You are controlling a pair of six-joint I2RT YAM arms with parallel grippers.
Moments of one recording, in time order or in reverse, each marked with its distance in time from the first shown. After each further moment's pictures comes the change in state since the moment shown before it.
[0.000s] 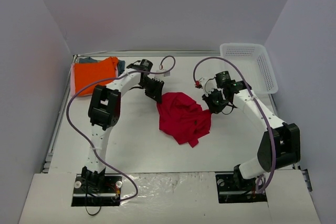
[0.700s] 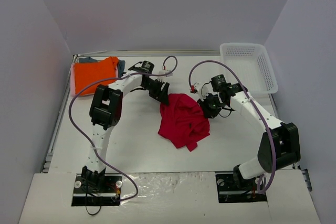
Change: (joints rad) left arm -0.013 0.020 -0.003 0.077 0.111 -0.008; right arm 0.032 -0.002 -0.020 -0.002 -0.086 -0.008
